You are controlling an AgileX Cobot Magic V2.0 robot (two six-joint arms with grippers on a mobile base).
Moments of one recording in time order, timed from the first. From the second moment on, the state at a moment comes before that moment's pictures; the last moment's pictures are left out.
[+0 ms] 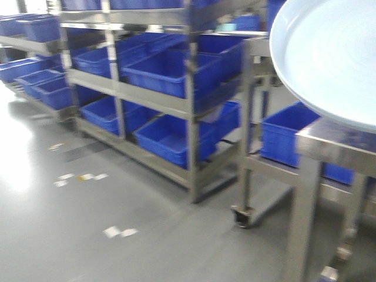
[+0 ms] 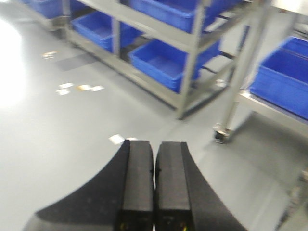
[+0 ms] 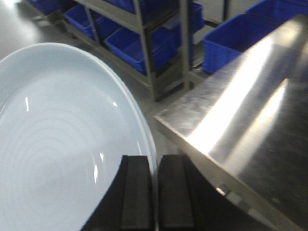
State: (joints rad) left arm -0.10 0.41 -0.31 0.02 0.27 -0.13; right arm 0.08 0.61 -0.54 0.02 0.38 0.13
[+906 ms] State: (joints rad) left arm -0.10 0.41 -0.31 0.02 0.27 -0.13; right arm 0.08 0.61 -0.54 0.02 0.38 0.13
